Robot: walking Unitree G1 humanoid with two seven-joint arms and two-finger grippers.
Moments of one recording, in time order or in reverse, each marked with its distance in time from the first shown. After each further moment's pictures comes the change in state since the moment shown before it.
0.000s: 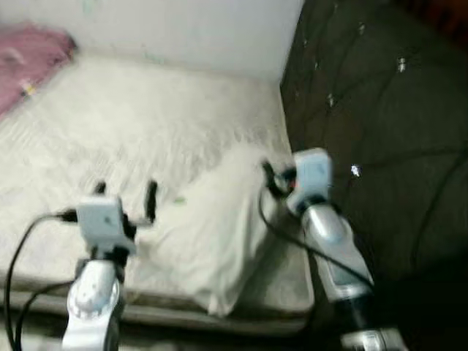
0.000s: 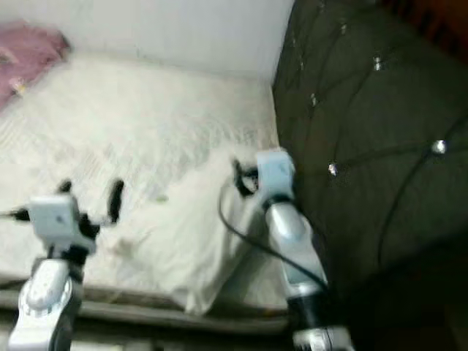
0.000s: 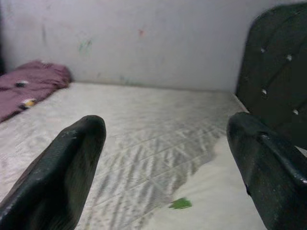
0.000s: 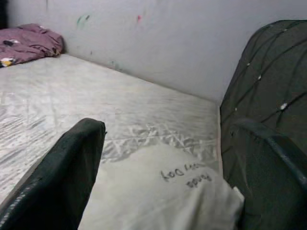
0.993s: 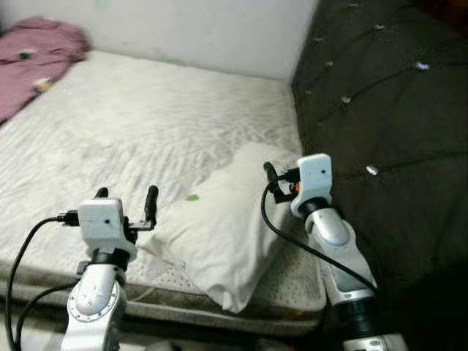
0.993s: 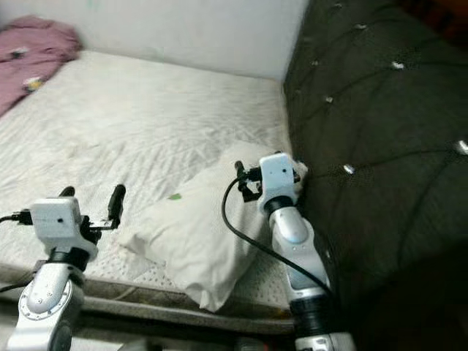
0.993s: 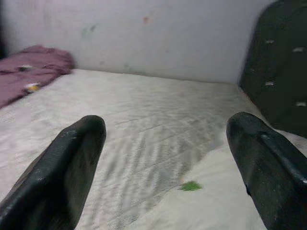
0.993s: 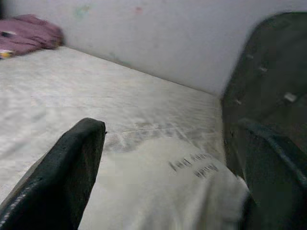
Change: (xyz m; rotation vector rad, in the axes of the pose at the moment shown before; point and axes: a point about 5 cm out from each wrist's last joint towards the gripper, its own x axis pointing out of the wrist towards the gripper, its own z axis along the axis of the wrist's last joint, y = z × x) left arm -0.001 -0.006 -0.002 -0.037 0.046 -0.020; right arm -0.010 -0.012 -0.011 -0.008 0.056 -0.053
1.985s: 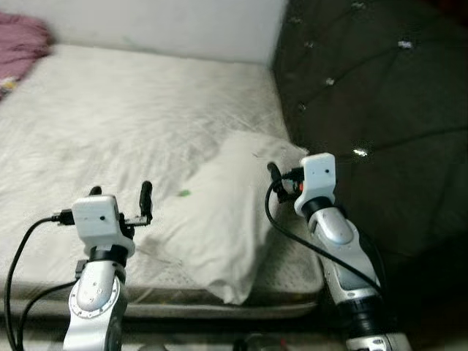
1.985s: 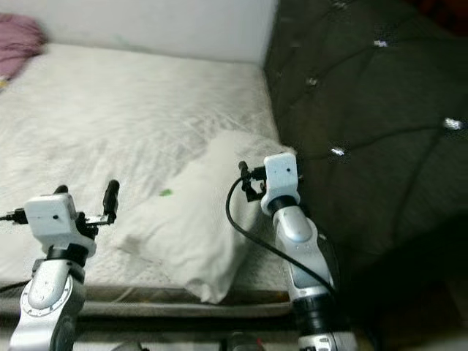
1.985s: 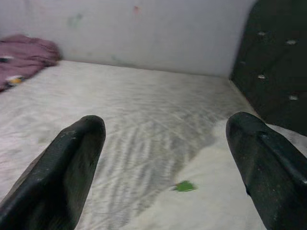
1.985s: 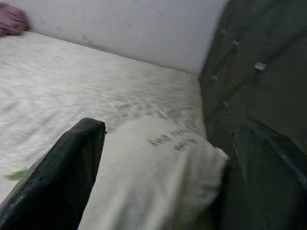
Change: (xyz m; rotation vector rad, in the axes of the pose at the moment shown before) left arm 0.002 0.010 0.001 -0.004 0.000 0.083; right arm 0.003 0.002 0.002 0.024 0.004 0.004
